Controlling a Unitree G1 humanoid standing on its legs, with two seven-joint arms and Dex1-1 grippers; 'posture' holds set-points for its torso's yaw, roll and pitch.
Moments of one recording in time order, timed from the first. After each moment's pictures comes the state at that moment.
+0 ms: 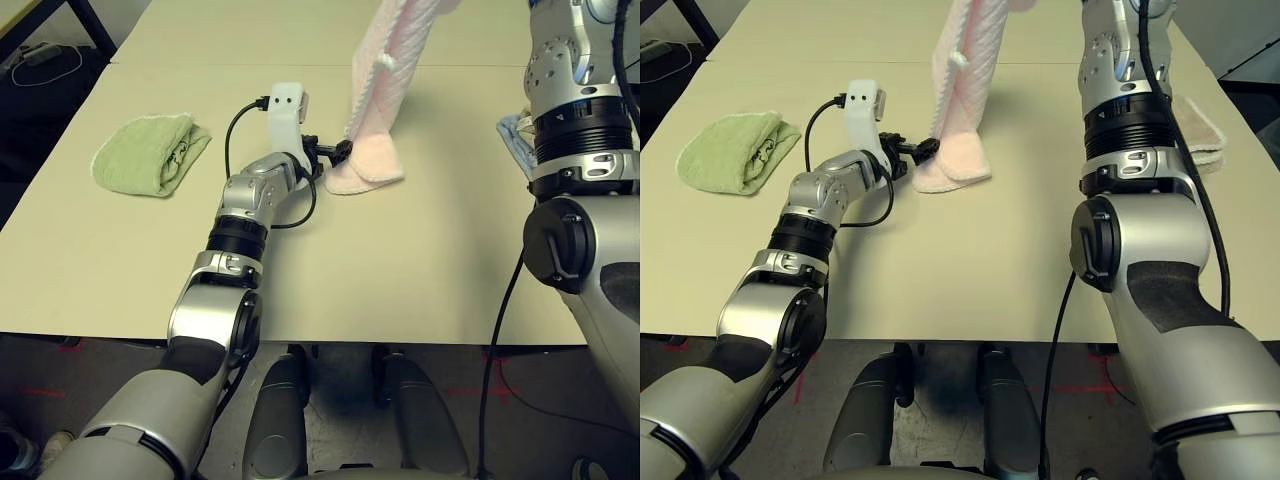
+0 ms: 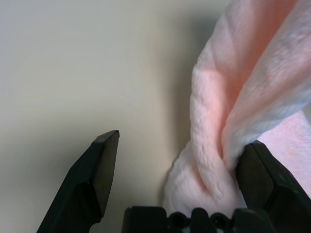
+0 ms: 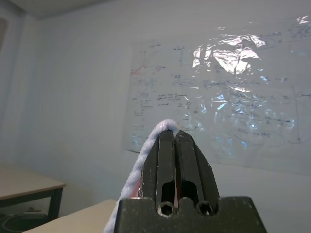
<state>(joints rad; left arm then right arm) -1.01 0.17 0.11 0.65 -0.24 0.56 -0.35 -1.47 -0.35 -0.25 0.82 0.29 -0.31 0.44</state>
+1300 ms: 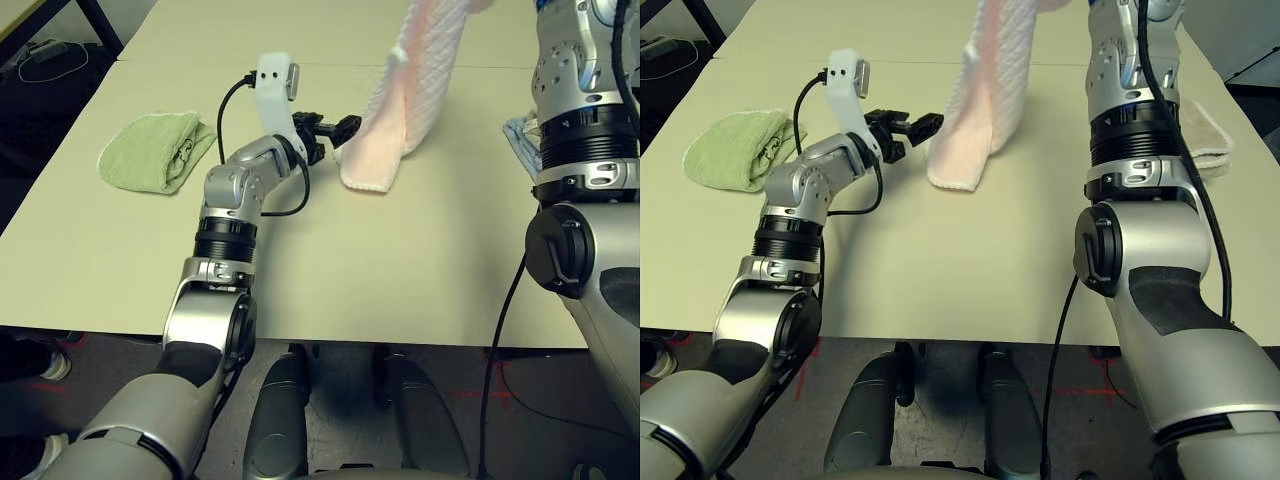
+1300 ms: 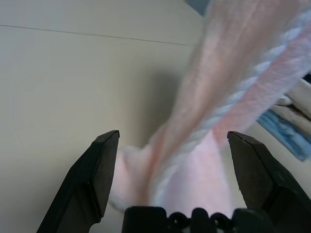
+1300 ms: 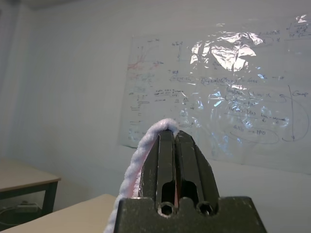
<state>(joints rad) -1.03 0.13 0.12 0.47 -0.35 0.64 -0.44 -1.42 -0.34 -0.23 0.71 0.26 -0.24 0.39</state>
